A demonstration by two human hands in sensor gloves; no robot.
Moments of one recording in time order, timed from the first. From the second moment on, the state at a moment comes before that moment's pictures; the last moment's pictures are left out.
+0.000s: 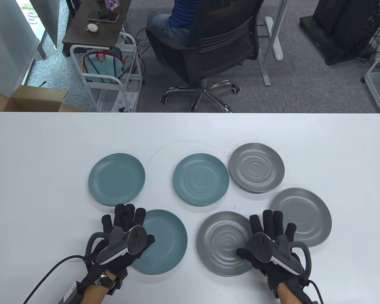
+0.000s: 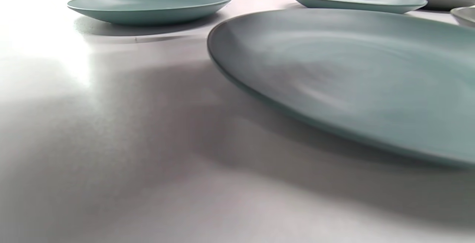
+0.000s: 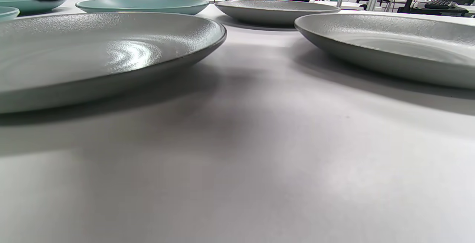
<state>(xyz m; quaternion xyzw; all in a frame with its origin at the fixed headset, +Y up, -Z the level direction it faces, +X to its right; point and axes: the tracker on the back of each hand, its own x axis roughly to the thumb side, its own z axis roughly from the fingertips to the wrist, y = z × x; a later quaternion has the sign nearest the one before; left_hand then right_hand) -0.205 -0.764 -0.187 -0.15 -0.11 -0.02 0.98 0.189 -0.763 -0.163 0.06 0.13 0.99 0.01</state>
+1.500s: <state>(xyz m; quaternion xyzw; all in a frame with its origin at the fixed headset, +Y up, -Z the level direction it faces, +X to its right) -0.211 -0.779 -0.318 -0.23 0.03 -0.08 0.97 0.194 -0.753 -0.160 0.06 0.11 0.99 0.03</state>
